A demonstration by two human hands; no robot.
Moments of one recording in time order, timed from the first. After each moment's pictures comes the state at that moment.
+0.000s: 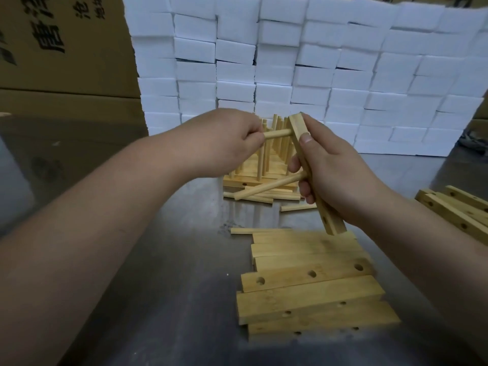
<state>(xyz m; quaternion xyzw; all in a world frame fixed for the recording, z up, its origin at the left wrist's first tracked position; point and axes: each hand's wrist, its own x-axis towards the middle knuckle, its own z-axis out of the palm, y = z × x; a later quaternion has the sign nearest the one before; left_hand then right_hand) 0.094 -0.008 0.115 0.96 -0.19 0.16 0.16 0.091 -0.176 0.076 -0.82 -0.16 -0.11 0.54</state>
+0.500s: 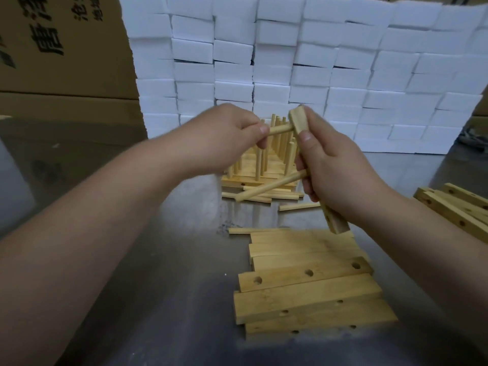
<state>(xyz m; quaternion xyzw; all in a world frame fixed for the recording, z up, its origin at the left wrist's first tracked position) 0.093 -0.011 0.112 0.92 -0.19 0.15 0.32 0.086 -0.180 0.079 -0.84 -0.19 -0.17 0.48</state>
